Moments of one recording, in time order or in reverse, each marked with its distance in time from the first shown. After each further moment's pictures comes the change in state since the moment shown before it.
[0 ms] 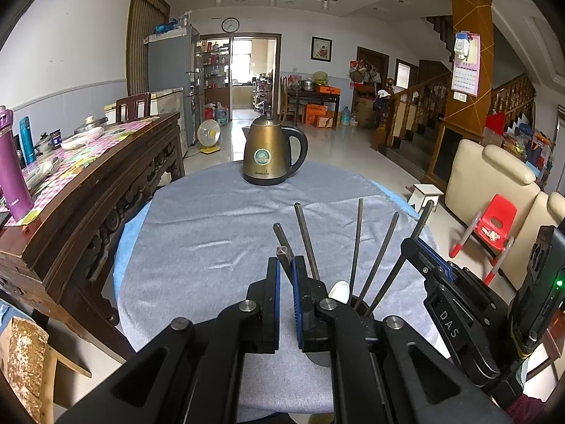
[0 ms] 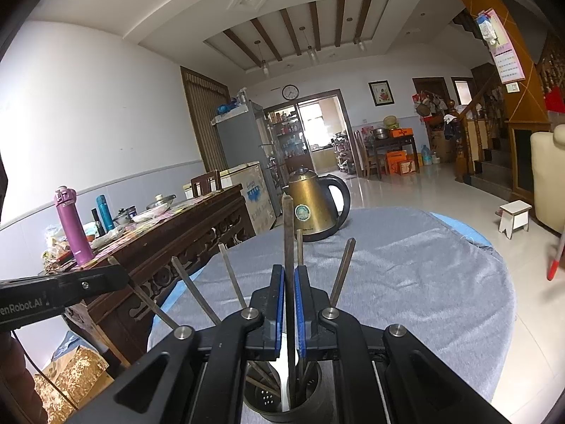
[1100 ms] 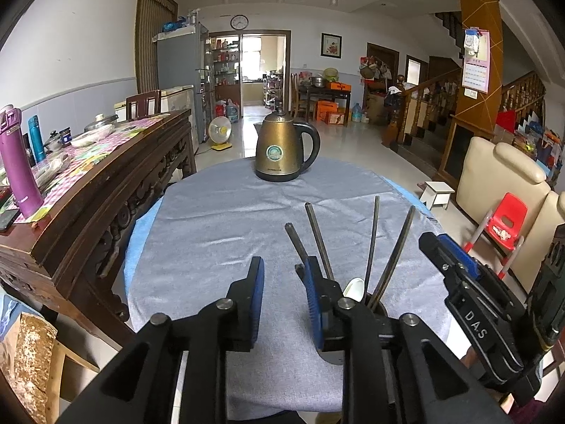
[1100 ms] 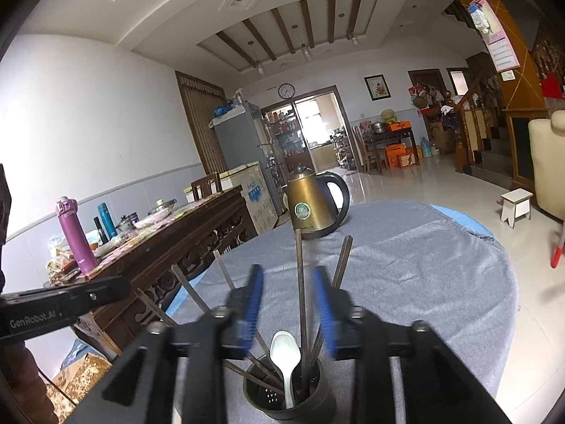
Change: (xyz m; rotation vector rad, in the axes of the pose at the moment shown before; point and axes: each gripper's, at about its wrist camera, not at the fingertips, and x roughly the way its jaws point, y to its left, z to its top) left arm 0.003 0.001 0.000 -0.002 0.014 0.053; right arm -0.002 -0.008 0.003 0.041 -0.008 0.009
